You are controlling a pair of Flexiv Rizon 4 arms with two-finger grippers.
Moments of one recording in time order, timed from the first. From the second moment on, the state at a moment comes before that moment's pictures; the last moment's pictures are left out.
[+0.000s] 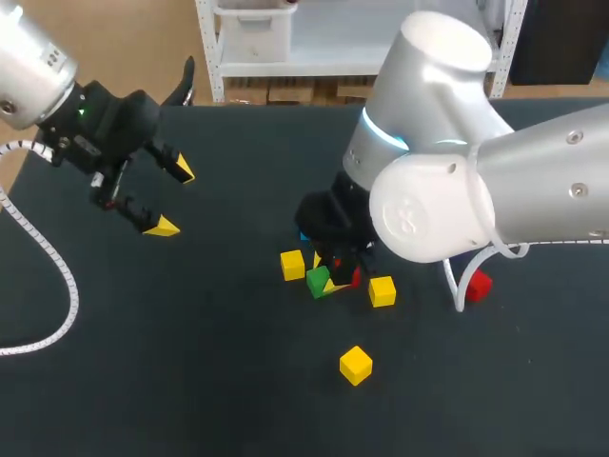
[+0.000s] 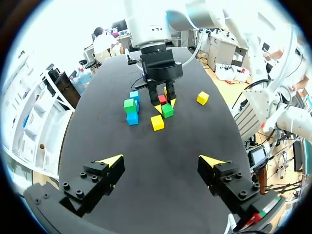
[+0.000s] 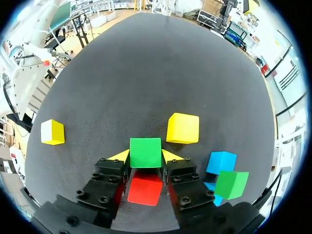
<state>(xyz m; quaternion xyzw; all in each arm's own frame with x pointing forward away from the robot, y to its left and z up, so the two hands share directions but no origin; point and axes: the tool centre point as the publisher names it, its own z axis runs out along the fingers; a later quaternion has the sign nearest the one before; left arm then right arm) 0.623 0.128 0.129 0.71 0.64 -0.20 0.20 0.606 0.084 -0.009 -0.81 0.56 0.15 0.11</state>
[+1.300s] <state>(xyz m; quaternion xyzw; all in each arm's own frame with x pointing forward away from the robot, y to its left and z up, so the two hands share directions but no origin) 0.623 0.128 0.129 0.71 0.64 -0.20 0.20 0.602 0.007 0.076 -0.73 0.66 0.11 0.11</state>
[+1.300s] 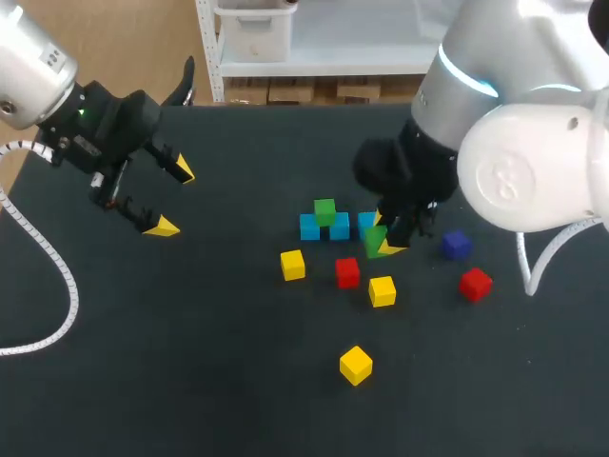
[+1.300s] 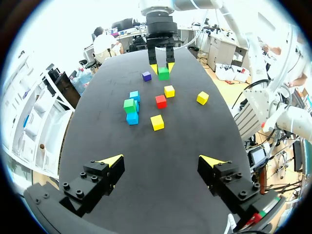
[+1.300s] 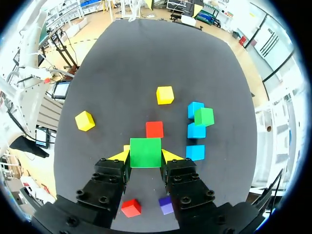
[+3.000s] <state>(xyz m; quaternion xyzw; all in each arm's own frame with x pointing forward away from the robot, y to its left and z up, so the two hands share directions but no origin) 0.623 0.128 0.129 0.71 0.64 -0.20 0.20 0.692 0.022 0.045 -0.69 0.70 0.08 0.14</state>
